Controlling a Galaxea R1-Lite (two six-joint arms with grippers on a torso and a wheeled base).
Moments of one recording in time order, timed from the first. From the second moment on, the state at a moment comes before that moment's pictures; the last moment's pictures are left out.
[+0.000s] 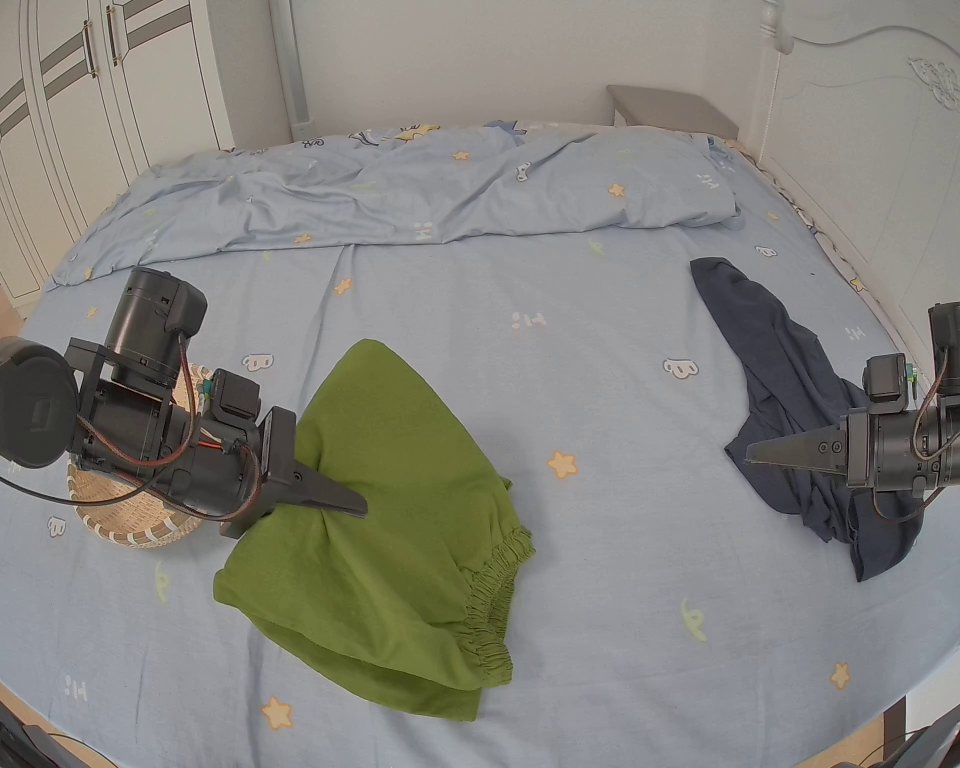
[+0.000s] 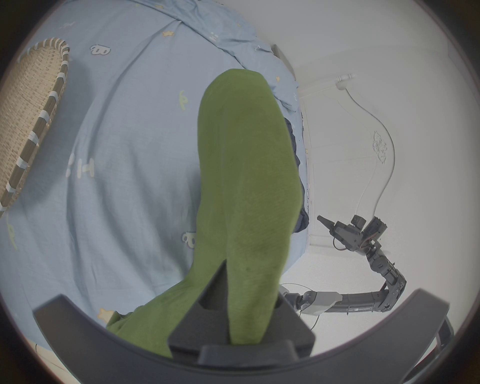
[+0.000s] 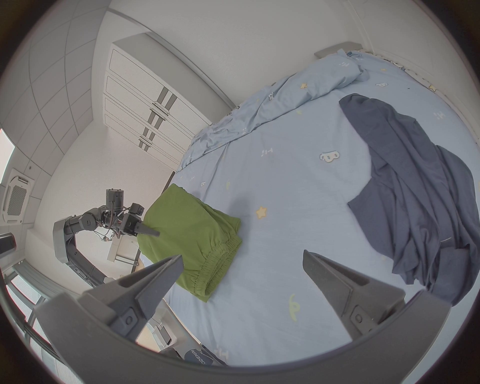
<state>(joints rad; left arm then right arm) -0.32 1.63 -1.12 0.30 -0.62 -0.54 0.16 1.41 -0.85 0.04 0.59 0.21</state>
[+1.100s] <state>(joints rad) -0.39 1.54 -1.10 0.30 -0.56 -0.44 0.15 1.41 -0.85 0.04 0.59 0.21</state>
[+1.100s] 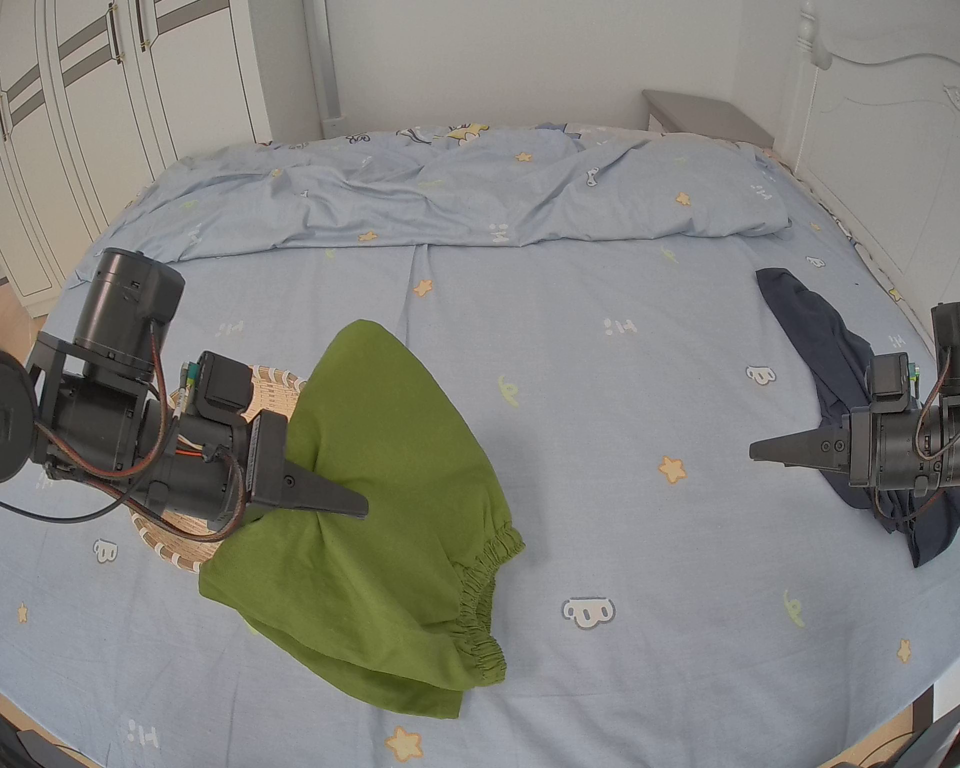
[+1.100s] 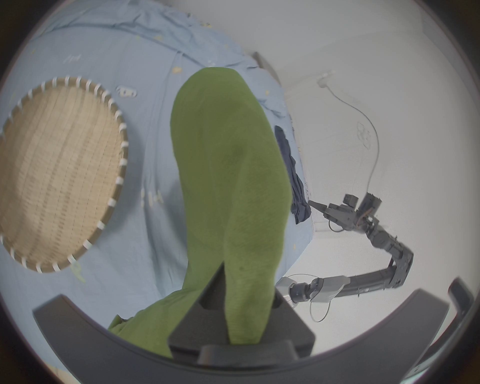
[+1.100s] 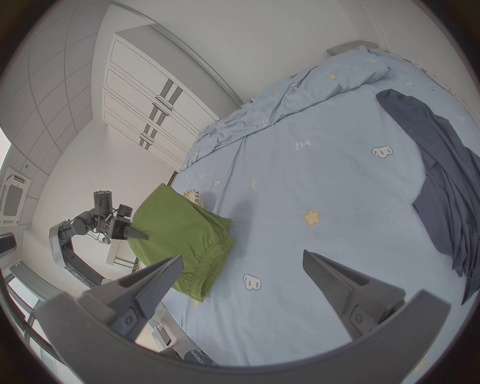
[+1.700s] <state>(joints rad) -0.11 1.47 -1.23 0.23 -0.56 -0.18 0.15 1.41 -0.85 0.03 0.59 0.21</state>
